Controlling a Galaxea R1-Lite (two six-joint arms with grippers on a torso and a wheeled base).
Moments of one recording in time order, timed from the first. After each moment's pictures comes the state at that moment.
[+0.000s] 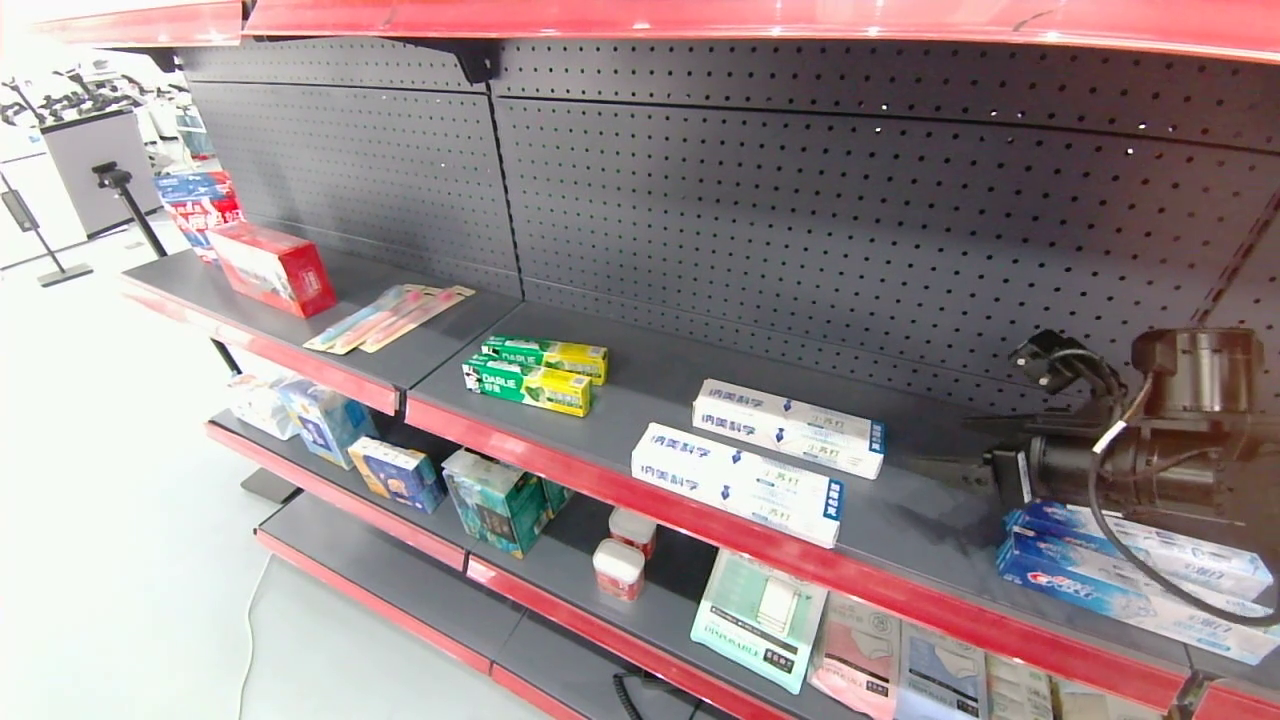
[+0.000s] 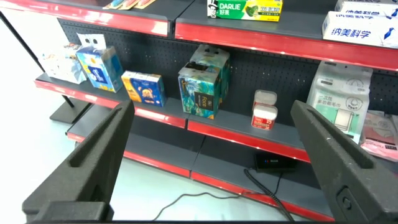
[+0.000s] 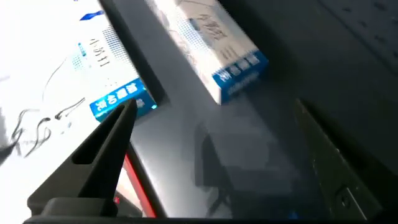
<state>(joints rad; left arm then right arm) -0.22 0.09 -0.02 0.01 0.12 0.03 -0.05 1.75 -0.69 -0.48 0.50 -0.32</state>
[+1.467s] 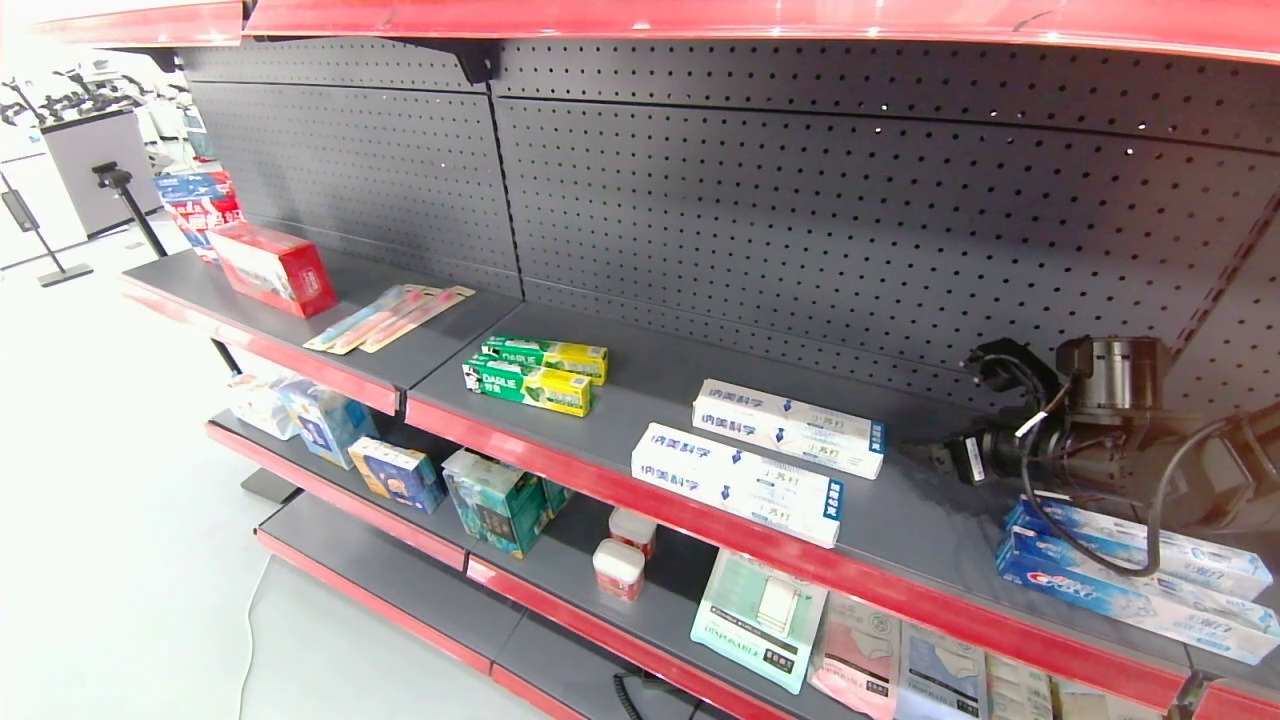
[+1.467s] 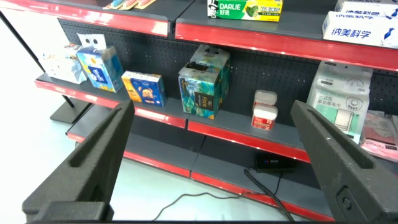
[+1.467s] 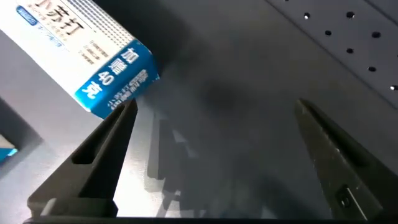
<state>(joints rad) -0.22 0.09 -0.02 0.01 0.12 0.03 -0.04 1.97 -0.81 -0.59 0.18 -0.29</state>
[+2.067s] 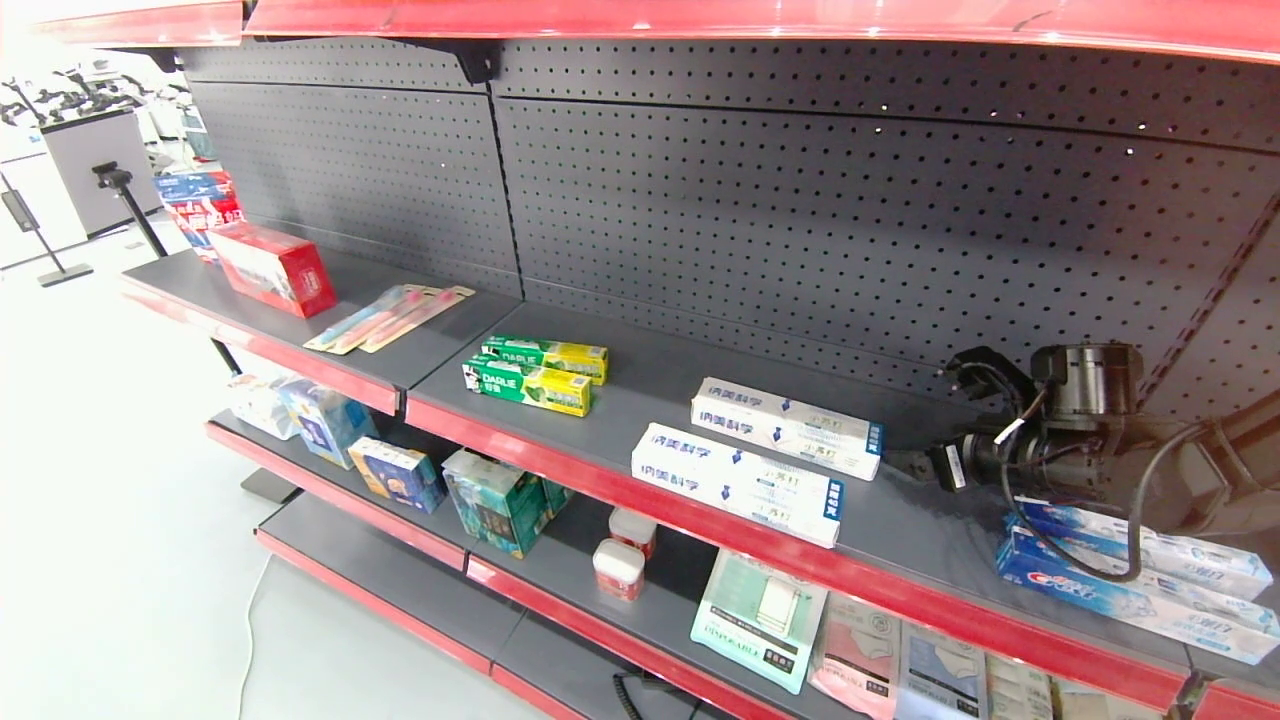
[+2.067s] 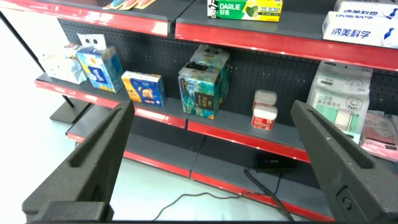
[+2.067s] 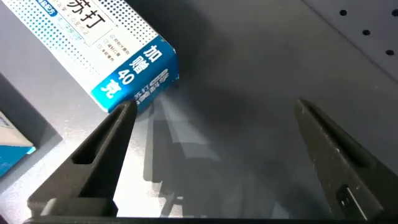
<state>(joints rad) -0.22 0.09 -0.02 0.01 0.12 0.03 0.00 2.00 -0.81 -0.59 0.18 -0.28</state>
